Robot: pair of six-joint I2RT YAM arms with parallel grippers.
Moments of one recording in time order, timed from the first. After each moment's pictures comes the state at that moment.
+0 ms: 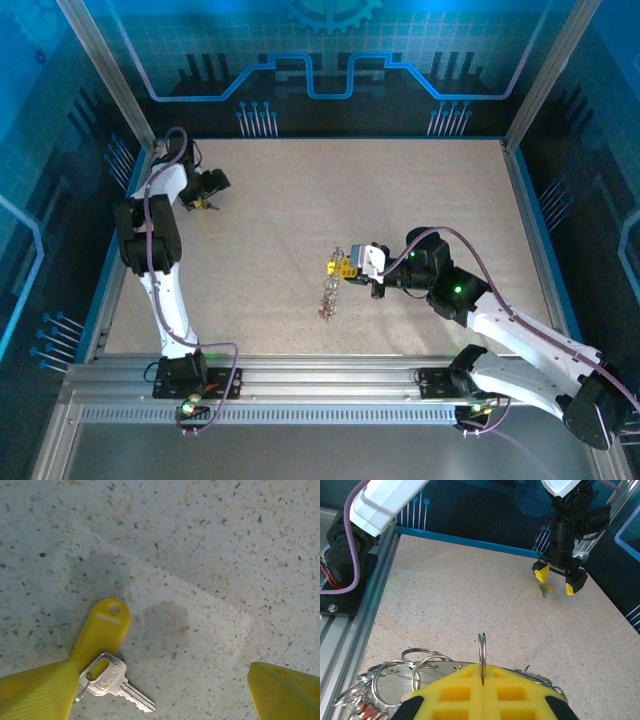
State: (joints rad) left arm 0.19 2.21 1.73 -0.66 0.16 -0.42; right arm 0.71 0.95 0.67 -0.05 -0.55 -0.49
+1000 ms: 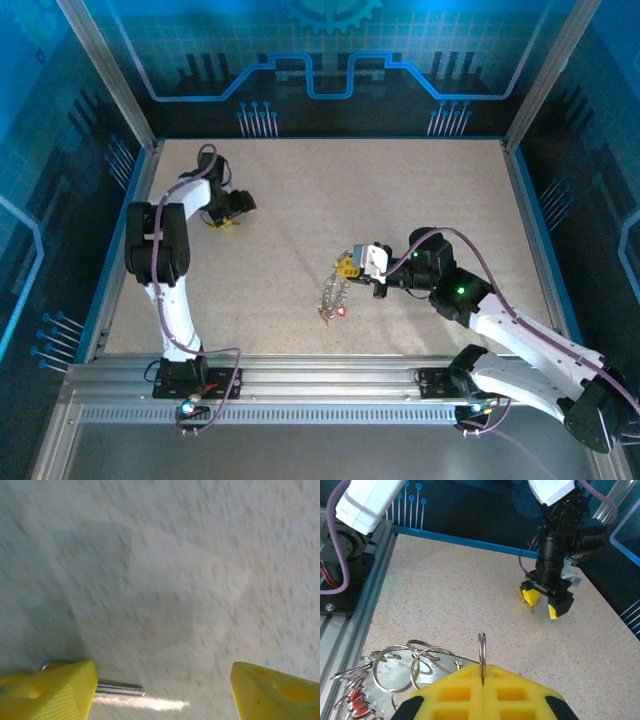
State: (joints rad) left arm 0.03 2.04 1.42 -0.61 0.22 -0.48; right arm 0.70 0.93 0.67 -0.07 -0.54 -0.50
